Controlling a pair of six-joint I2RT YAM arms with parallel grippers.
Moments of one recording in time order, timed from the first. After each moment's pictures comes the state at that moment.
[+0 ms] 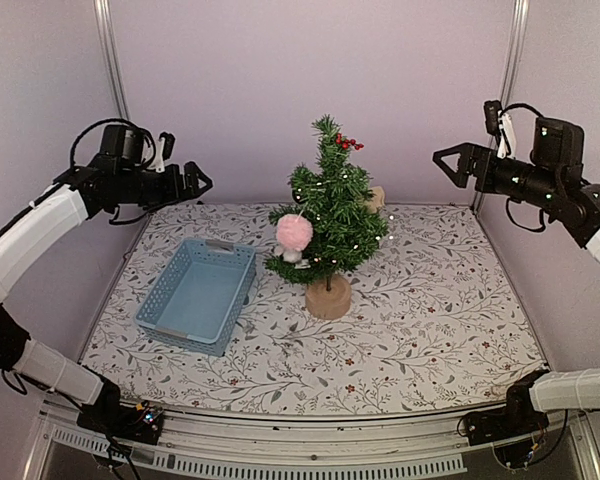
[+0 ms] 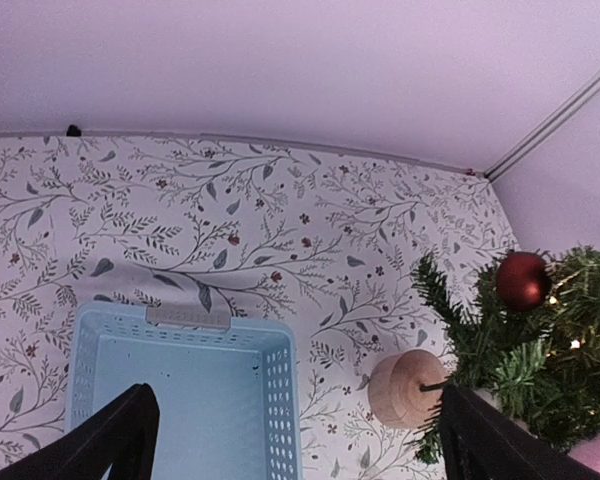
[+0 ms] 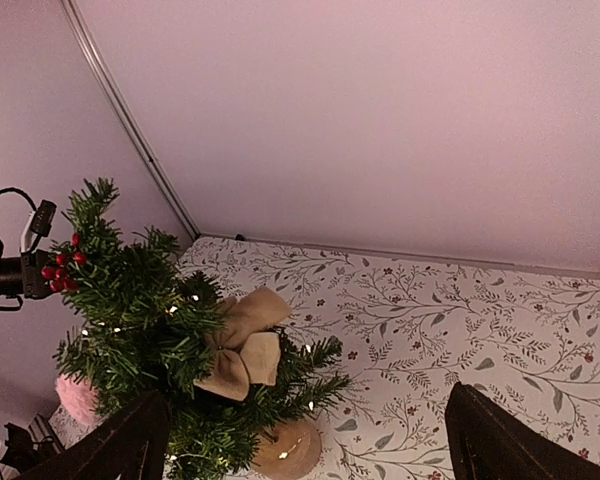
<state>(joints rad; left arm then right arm) -0.32 1.36 1.36 -0.53 0.16 -0.39 0.37 1.09 1.31 -0.42 -0.22 0.28</state>
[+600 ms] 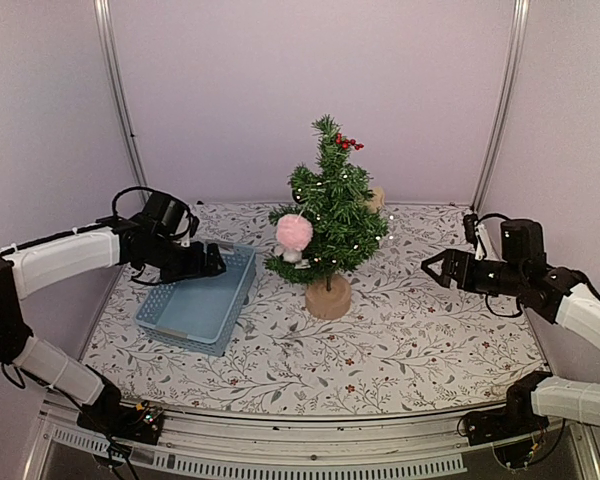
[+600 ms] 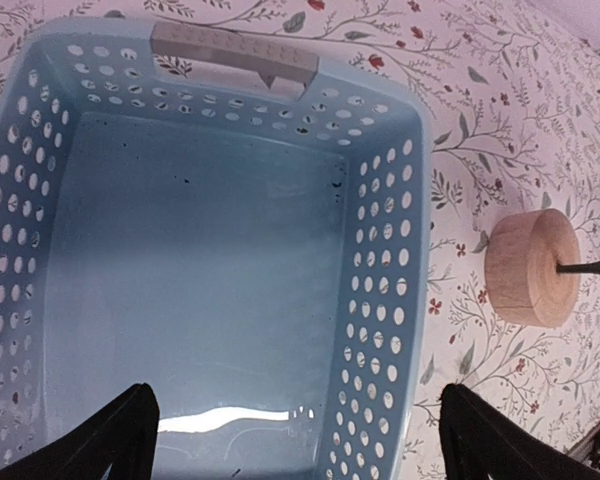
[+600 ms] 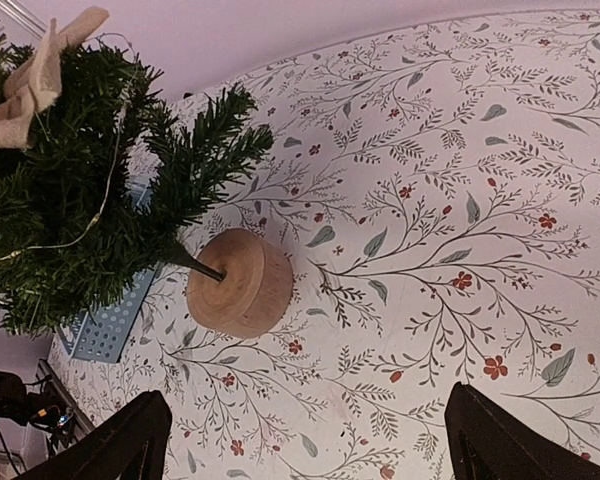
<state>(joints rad) -0.42 1.41 1.00 -0.54 0.06 -0.47 0.35 0.90 0.64 -0.28 -0.29 0.46</state>
